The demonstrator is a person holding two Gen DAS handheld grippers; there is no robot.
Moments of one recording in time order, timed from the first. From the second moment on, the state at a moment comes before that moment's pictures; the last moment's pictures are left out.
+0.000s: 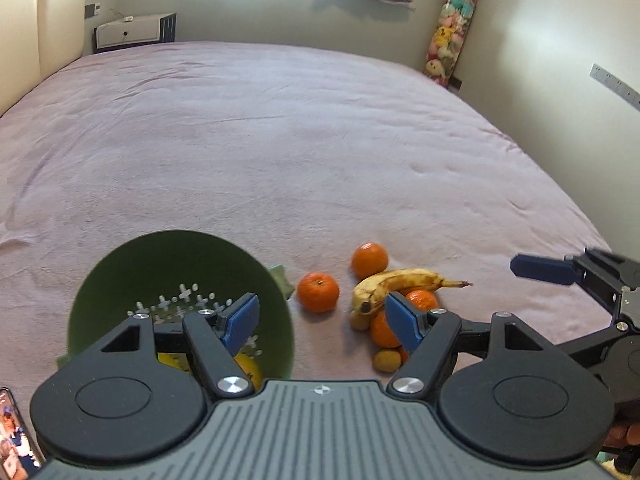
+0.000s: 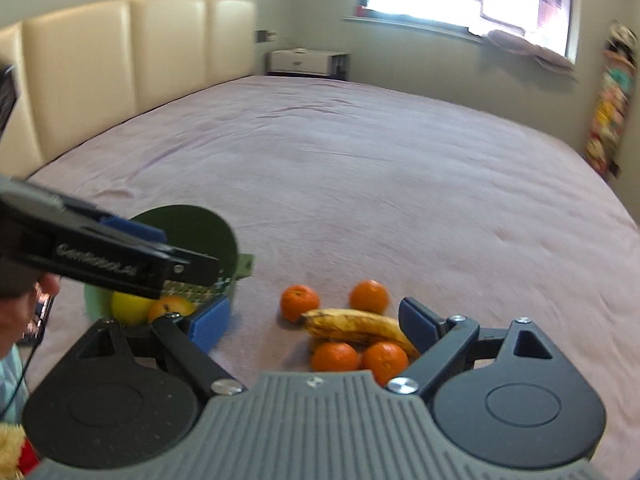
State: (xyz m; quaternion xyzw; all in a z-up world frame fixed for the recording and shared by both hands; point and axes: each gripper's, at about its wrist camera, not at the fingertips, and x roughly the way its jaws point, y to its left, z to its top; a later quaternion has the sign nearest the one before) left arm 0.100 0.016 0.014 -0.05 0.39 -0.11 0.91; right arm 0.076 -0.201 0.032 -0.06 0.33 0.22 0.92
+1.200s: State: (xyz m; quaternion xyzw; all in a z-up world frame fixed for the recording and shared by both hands) left arm 0.121 -0.043 -0.054 0.01 0.44 -0.16 0.88; right arm 0.113 -0.211 -0.066 -0.05 0.46 0.15 0.88
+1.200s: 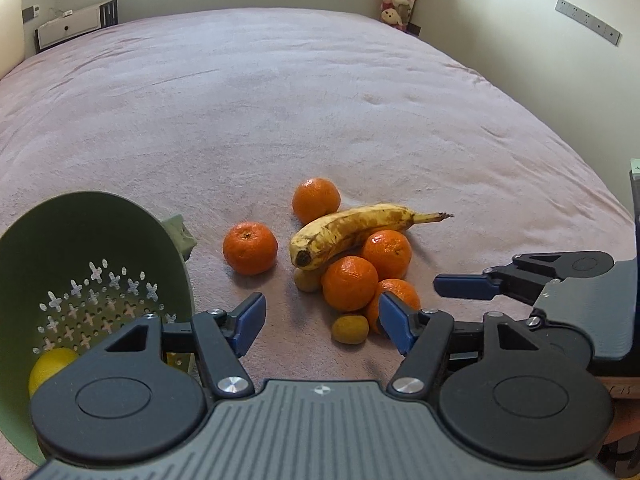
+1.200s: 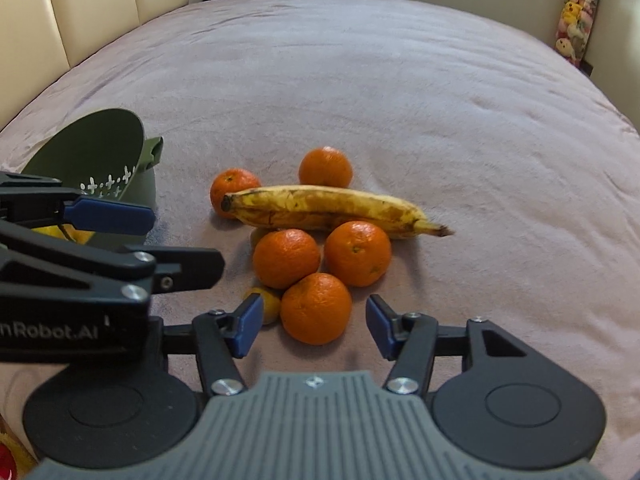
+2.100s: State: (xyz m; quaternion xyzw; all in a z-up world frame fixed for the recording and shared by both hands) left arm 0.143 -0.050 -0.069 -0.04 0.47 -0.16 0.87; right arm 0.132 -0.216 -0.085 0.00 0.49 0.15 0.86
